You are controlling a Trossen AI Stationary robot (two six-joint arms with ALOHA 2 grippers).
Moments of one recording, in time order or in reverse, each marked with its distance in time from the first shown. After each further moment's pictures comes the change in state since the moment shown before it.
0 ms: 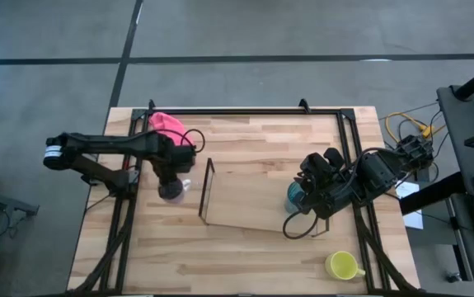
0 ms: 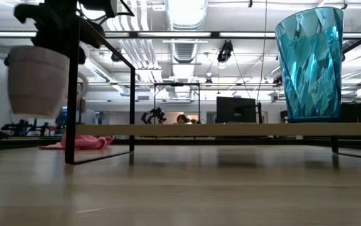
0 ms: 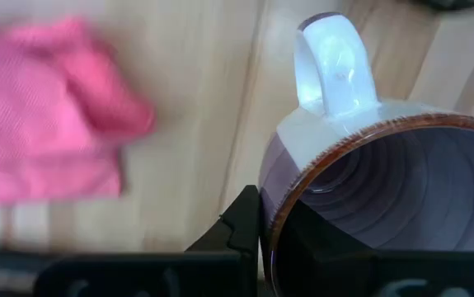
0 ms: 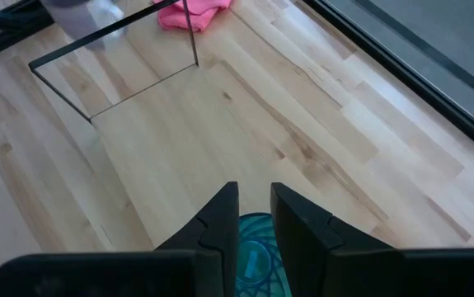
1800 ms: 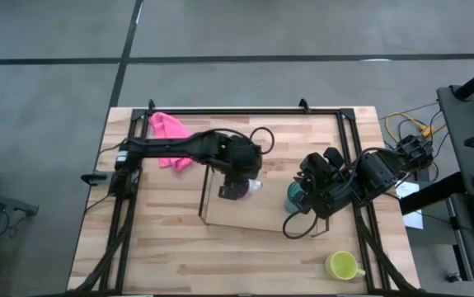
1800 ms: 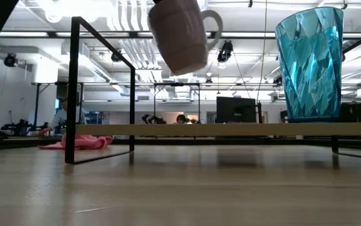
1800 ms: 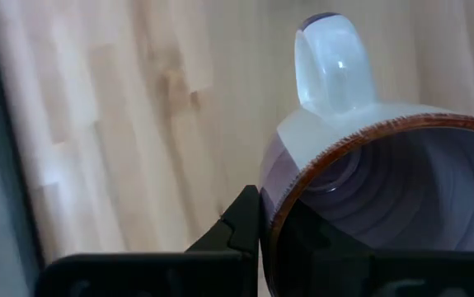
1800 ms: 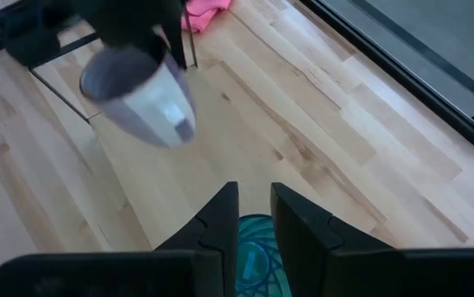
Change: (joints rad) left arm -0.142 0.696 1.069 -0.009 -0.161 0.335; right arm -0.002 0.000 0.000 -0.001 0.004 -0.007
